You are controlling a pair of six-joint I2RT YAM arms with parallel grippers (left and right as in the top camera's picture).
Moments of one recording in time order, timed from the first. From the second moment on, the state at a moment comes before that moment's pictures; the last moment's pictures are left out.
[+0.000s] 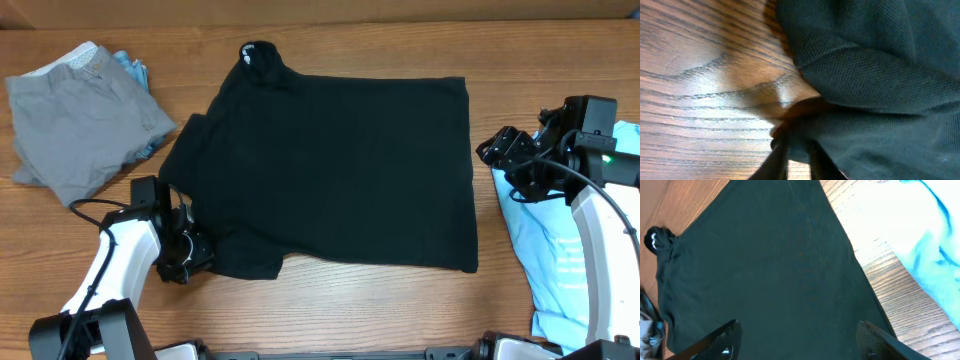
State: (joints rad) left arm 0.20 1.45 0.70 -0.85 0.21 -0.25; right arm -0.21 1.39 1.18 -0.93 -0.33 0.46
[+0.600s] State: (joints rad) left arm 0.20 1.45 0.69 -0.85 0.19 -0.22; right arm -0.21 1.39 1.18 -0.93 -0.33 0.46
